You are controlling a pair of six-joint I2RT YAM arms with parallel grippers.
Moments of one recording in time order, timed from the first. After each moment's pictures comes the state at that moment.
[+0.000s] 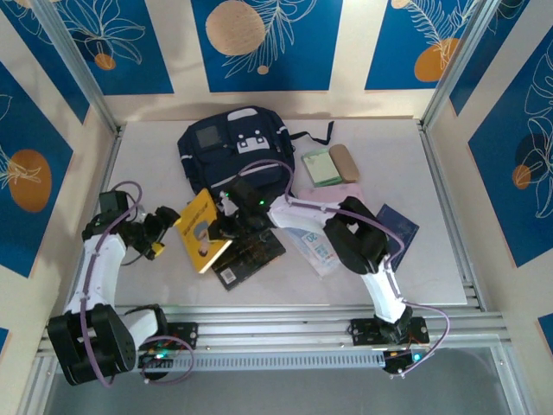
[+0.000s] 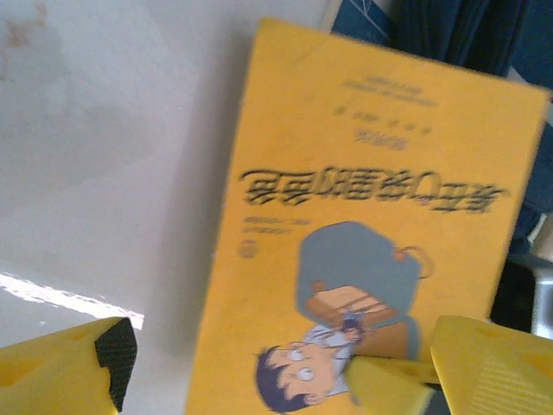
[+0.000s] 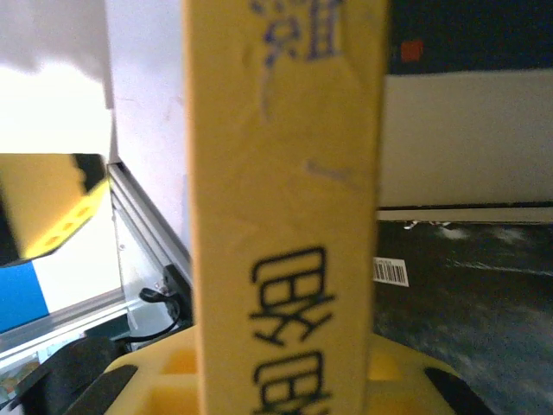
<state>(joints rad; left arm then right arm) 0.23 1.09 0.76 -0.81 0.52 -0.68 0.90 2.08 1.51 -0.31 -0.61 0.86</state>
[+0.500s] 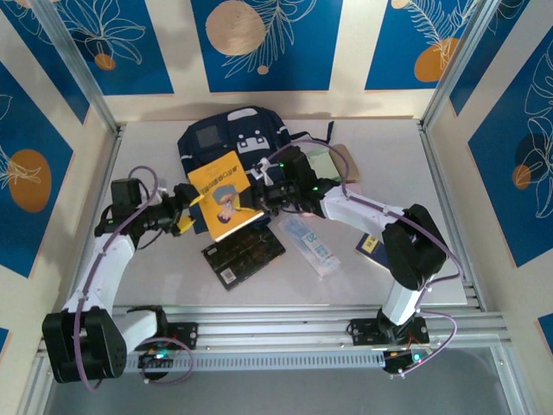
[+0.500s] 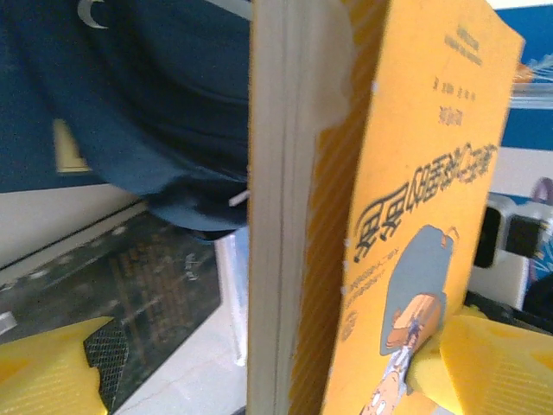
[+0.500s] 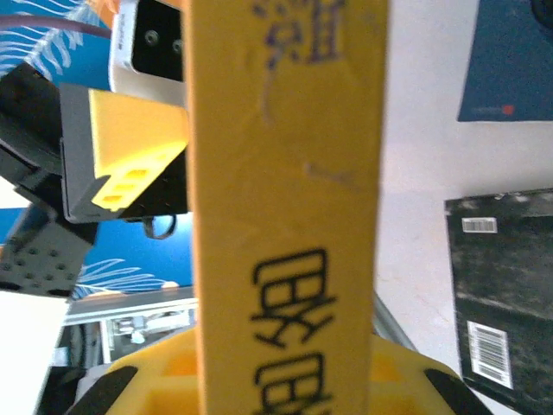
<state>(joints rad) 0.06 1.09 0.76 -0.42 0.86 -0.88 0.68 1.72 1.21 0.00 -0.91 1.03</state>
